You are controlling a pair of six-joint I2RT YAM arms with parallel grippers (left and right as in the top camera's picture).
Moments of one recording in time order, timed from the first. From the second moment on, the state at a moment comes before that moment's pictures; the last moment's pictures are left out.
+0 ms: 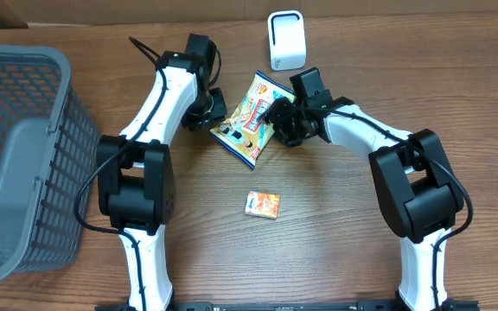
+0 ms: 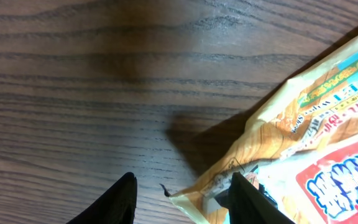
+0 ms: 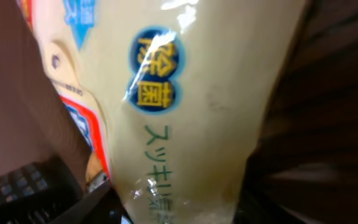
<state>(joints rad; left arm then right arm) -0.19 2.19 1.80 -1.08 0.03 -0.49 0.43 2.18 1.43 -0.28 -0.45 1.12</state>
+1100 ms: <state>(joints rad) -0.22 2.19 1.80 -1.04 0.03 -0.49 0.34 1.91 1.46 -1.01 0.31 0.85</state>
